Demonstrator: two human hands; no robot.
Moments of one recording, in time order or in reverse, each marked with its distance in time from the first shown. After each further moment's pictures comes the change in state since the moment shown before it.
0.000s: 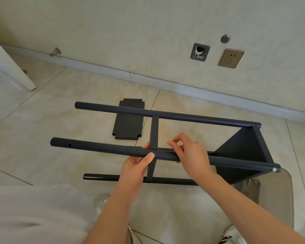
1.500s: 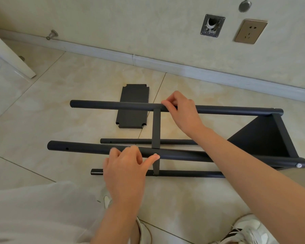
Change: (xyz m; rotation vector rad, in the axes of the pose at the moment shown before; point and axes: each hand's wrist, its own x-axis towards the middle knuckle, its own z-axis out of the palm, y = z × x) left_hand -0.028 0.014 -0.003 1.427 0.549 0.679; right_hand 0.111 -0.003 0.033 0.343 0.059 -0.128
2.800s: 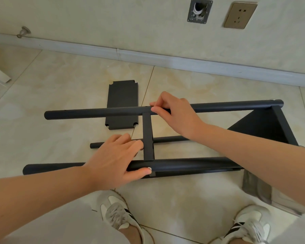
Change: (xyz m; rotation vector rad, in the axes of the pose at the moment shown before) left_hand 0.081 -0.048 0.013 0.056 -0.435 0.930; right_hand -0.014 -0.013 -0.019 0.035 -0.164 -0.075
